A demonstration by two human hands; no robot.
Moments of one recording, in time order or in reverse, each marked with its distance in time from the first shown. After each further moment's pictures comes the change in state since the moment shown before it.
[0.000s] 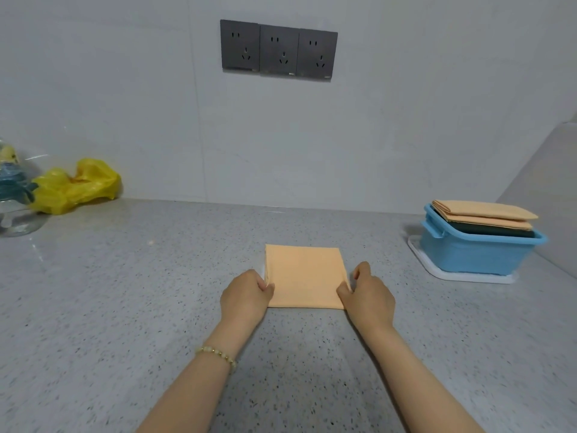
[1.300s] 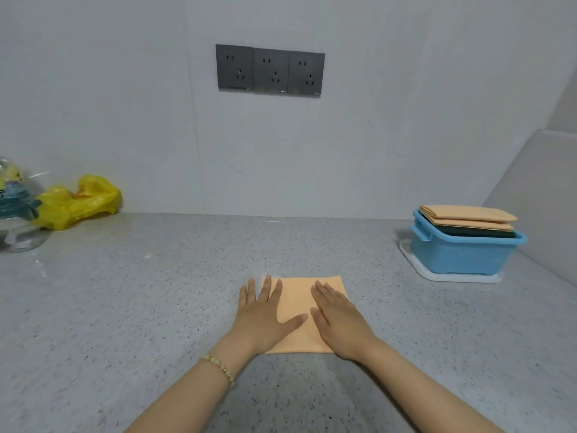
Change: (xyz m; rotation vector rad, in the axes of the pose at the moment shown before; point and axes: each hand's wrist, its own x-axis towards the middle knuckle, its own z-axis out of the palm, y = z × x) left_hand -0.011 -0.010 0.024 0.416 -0.321 0.276; right_hand -0.028 -0.003 0.014 -0.076 -0.437 -0.427
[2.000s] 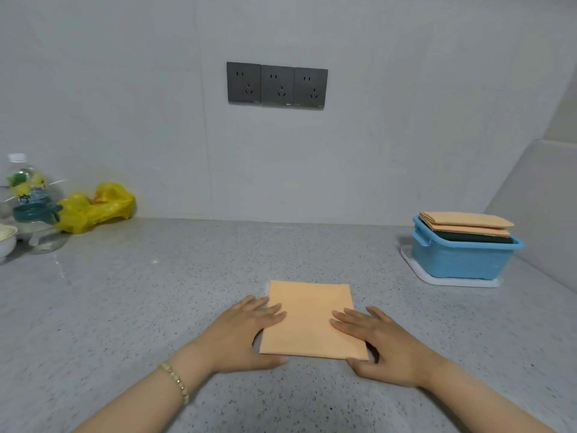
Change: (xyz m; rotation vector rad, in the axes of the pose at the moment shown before) left_hand -0.054 -0.043 -0.030 0.127 0.031 0.434; right_hand -0.068 0.040 -0.039 -0.101 -0.106 -0.280
